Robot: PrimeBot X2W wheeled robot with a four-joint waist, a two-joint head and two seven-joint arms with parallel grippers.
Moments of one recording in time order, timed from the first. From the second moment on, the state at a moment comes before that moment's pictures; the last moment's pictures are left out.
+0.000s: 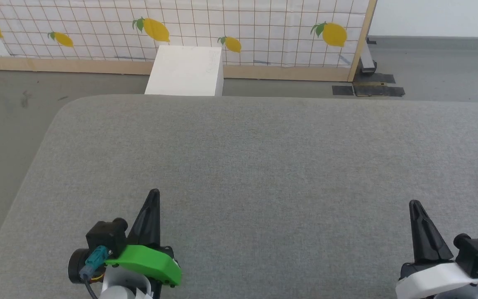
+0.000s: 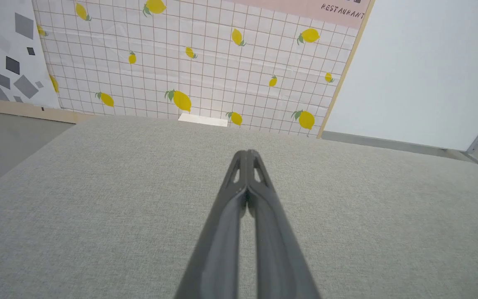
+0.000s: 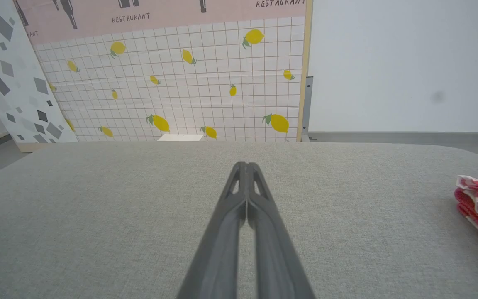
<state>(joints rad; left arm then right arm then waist) -0.04 0.05 -0.10 0.15 -0.24 -0.07 -0.20 0.10 -0.05 -0.09 0.05 0.11 0.13 -0.19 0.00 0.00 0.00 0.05</state>
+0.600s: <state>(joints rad) -0.04 0.05 -0.08 0.12 -0.20 -0.06 -0.17 0.08 -0.05 -0.07 0.04 0.09 0.13 -0.16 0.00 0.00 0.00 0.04</state>
